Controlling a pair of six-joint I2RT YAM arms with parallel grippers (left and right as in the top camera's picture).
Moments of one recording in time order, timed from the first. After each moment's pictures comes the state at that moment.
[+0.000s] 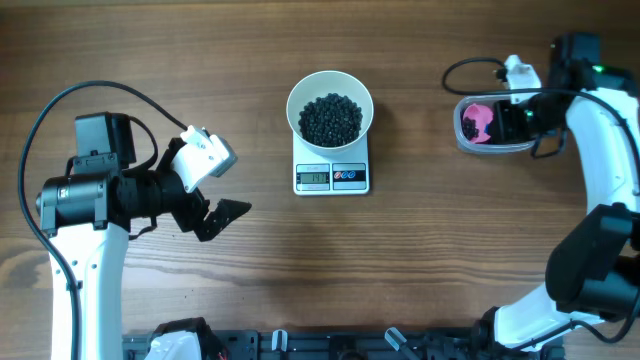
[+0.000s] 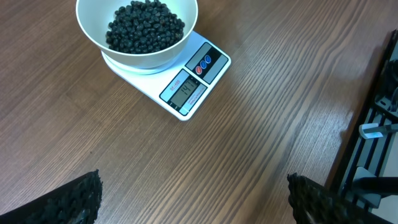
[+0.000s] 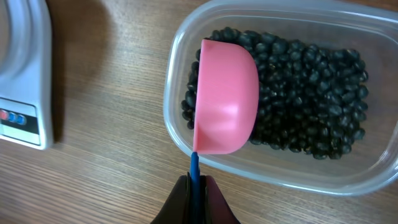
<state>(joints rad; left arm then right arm) 0.14 1.18 1.17 -1.23 0.70 0.95 -0.21 1.79 1.49 -1.08 -0.30 -0.33</state>
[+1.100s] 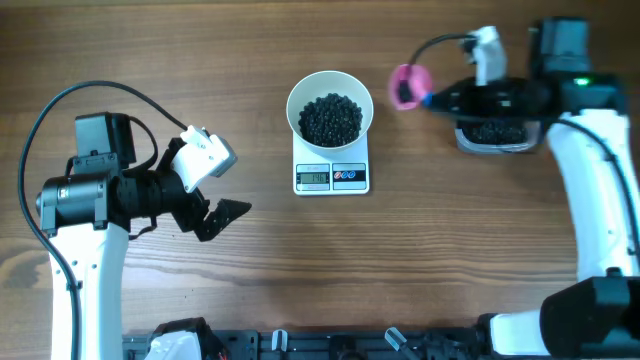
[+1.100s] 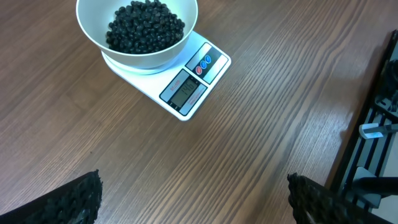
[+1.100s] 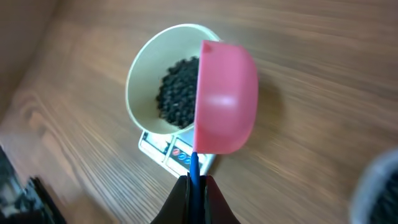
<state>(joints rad) 0.14 1.18 1.17 -1.23 0.70 0.95 0.01 1.60 1.49 -0.96 -0.66 -0.22</state>
